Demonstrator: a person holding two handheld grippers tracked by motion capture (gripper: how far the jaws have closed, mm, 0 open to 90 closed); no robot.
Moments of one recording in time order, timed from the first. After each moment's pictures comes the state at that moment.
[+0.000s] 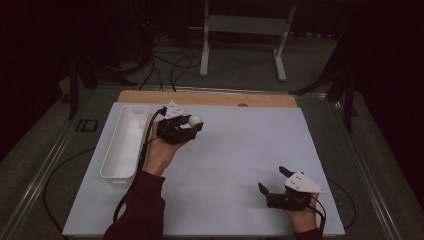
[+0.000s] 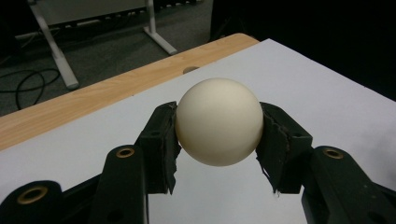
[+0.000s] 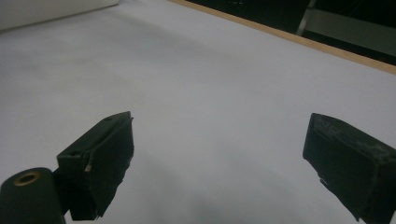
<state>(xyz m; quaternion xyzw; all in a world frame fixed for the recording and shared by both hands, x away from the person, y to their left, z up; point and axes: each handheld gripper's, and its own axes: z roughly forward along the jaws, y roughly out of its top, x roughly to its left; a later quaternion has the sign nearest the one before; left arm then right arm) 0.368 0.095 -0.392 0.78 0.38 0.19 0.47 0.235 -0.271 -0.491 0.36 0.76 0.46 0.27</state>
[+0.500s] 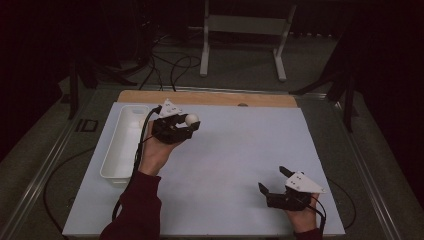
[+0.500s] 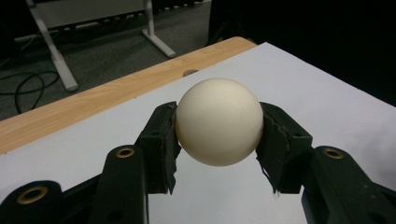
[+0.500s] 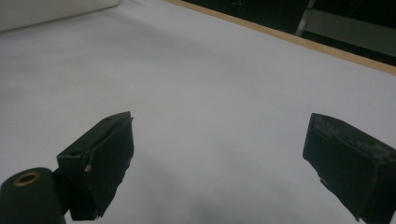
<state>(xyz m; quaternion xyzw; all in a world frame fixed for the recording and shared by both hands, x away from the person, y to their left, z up) 0.362 0.106 -0.382 0.77 0.38 0.19 0.47 0.235 -0.271 -0.490 0.37 0.76 0.46 0.28</state>
